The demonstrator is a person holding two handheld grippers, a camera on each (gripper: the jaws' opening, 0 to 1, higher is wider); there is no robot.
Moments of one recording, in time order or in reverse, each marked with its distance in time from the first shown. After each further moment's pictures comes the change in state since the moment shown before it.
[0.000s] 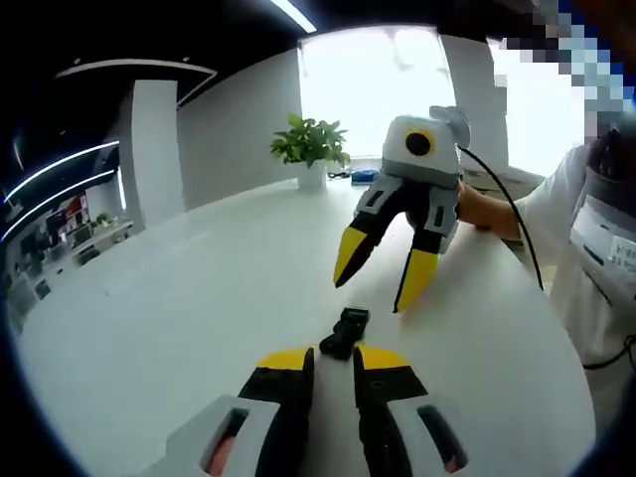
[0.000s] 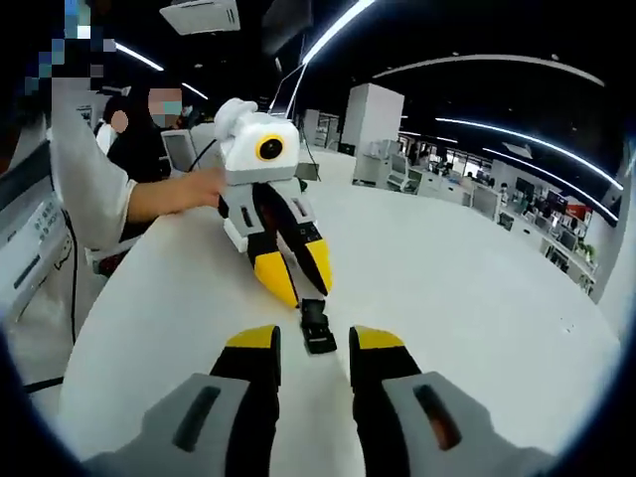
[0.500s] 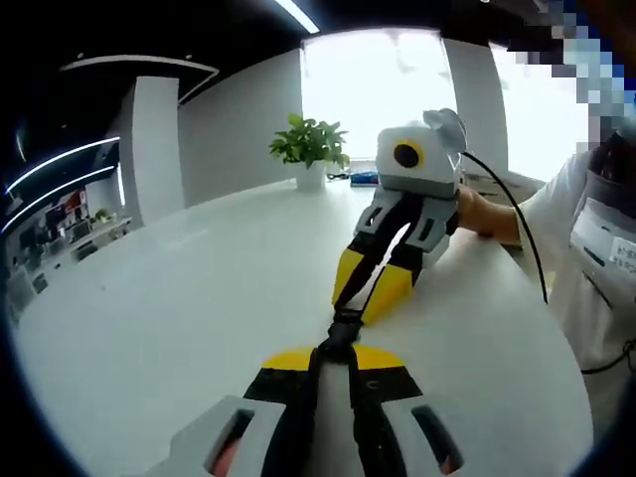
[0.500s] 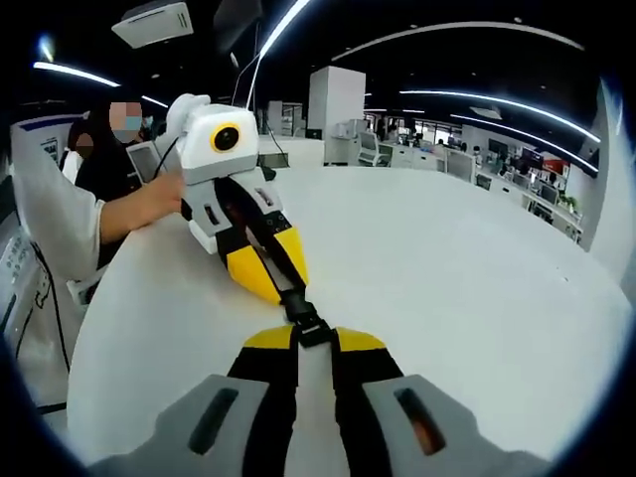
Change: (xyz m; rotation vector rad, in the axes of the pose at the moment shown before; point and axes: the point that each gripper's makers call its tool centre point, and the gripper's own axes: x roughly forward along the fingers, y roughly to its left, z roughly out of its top) left arm 0.003 -0.004 0.002 -0.026 -0.008 -0.015; right arm 0.010 -0.009 -0.016 0.169 0.066 -0.086
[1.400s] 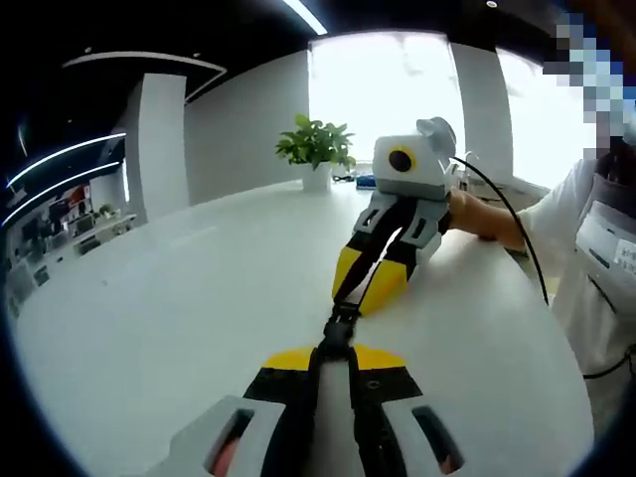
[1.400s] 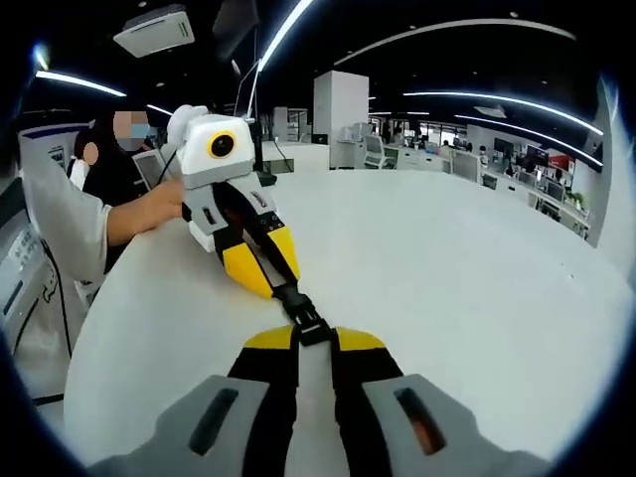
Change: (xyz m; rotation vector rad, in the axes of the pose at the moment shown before) left arm 0.003 0.004 -0.001 -0.024 -0.010 0.009; right arm -0.003 -0.013 -0.005 0.021 -0.025 0.045
